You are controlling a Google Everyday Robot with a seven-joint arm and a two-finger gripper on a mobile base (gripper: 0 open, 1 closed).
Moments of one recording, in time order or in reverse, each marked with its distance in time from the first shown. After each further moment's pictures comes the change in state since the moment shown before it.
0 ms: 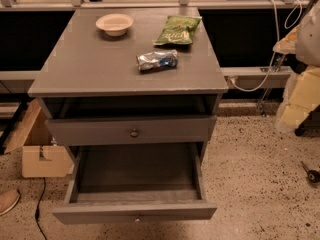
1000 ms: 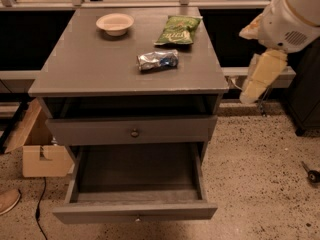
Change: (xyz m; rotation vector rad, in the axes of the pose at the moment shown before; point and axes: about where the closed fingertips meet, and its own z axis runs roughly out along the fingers) arm -0.044 -0.065 0.041 0.018 -0.143 -0.082
